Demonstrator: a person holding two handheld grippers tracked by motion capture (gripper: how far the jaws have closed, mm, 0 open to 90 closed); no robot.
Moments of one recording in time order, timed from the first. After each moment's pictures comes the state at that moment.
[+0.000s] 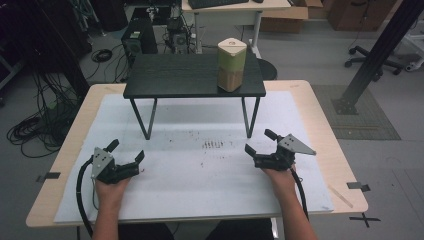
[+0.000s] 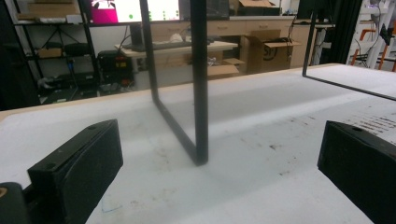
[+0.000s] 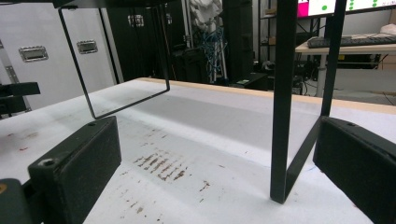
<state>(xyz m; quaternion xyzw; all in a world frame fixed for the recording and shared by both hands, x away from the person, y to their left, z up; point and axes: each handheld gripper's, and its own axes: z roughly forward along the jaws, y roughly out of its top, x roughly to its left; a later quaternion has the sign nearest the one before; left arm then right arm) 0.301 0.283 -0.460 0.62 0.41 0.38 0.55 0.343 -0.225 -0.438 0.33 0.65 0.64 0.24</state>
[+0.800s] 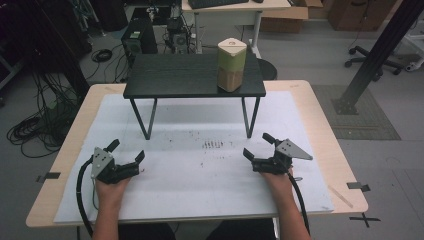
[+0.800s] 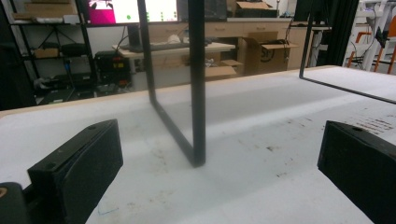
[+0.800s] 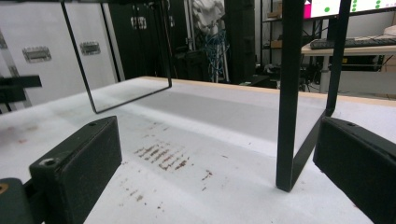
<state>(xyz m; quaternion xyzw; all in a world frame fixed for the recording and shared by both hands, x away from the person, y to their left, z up) 0.301 0.283 -0.460 0.62 0.41 0.38 0.56 0.342 -0.223 -0.456 0.33 0.66 0.64 0.24</state>
